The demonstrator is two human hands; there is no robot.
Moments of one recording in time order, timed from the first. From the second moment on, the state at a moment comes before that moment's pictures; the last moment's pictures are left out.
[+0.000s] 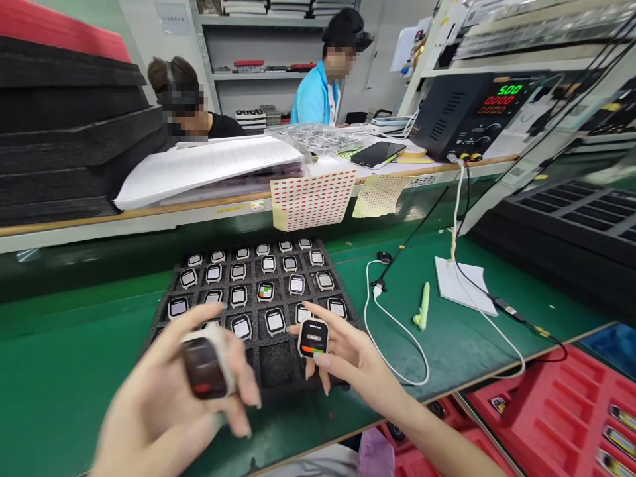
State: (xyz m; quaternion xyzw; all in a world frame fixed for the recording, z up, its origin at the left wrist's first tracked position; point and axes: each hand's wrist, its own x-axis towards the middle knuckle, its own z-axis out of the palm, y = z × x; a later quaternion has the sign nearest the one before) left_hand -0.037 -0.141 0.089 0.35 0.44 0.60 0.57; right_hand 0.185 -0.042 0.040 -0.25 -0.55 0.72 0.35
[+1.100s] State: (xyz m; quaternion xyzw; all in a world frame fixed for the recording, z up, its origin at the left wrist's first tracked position) left_hand -0.008 -0.094 0.047 0.40 0.35 0.56 0.64; right_hand 0.190 -0.031 0.030 -0.23 -0.57 0.71 0.33
